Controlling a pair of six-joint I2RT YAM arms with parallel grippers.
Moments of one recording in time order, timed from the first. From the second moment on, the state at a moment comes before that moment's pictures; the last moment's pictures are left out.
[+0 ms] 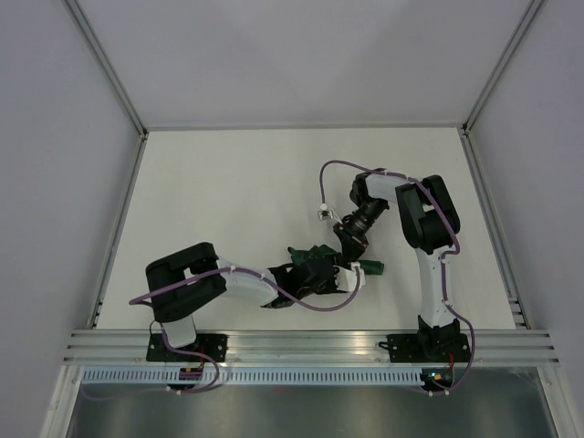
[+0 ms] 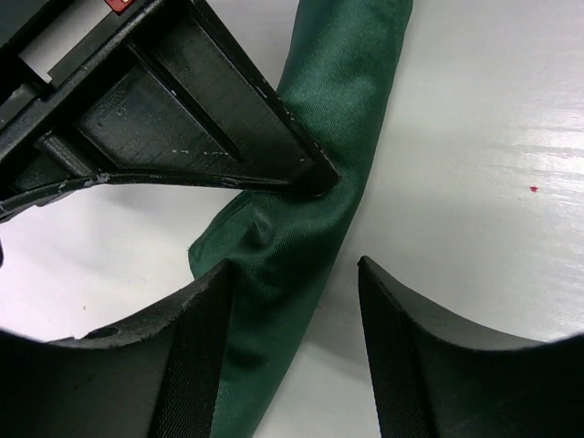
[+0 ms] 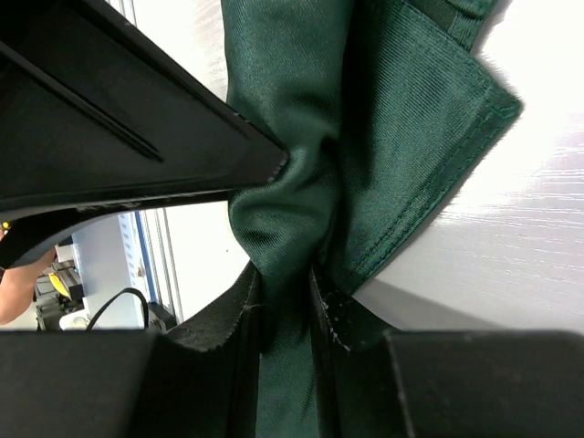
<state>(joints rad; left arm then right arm) -1.20 1.77 0.75 0.43 -0.24 0.51 0.33 2.24 1.48 -1.33 -0.85 -1.10</state>
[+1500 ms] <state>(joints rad) -0.87 1.95 1.26 -0.26 0.38 0.34 0.00 1.68 1.17 -0.90 -0.89 -0.97</state>
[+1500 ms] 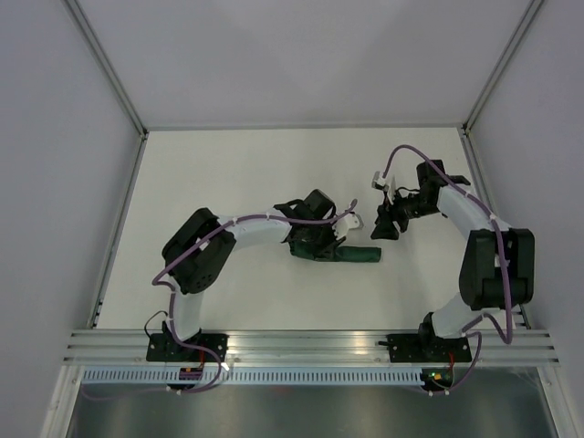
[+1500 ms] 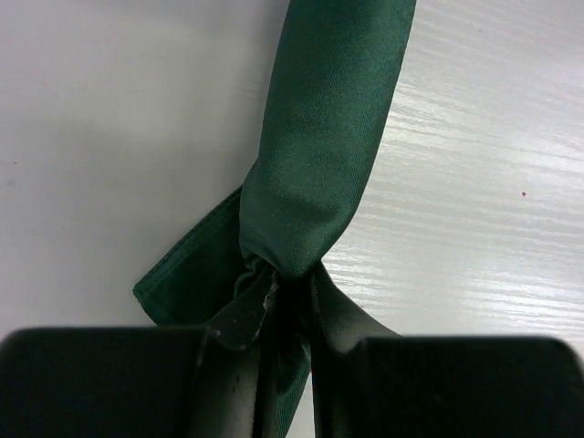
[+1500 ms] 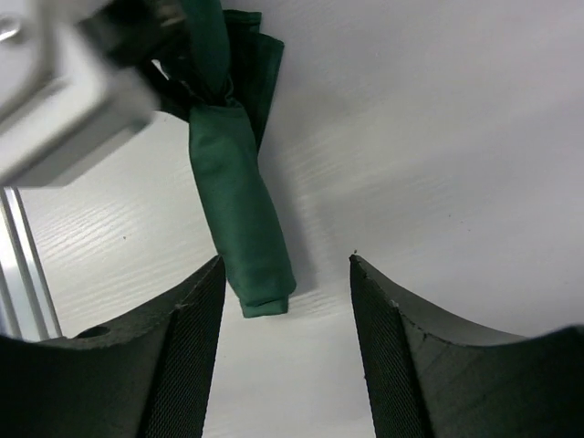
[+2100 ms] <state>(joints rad) -0.77 2.19 1.62 -0.64 0.67 0.33 0.35 1.15 0.57 -0.30 -0.58 -0.90</state>
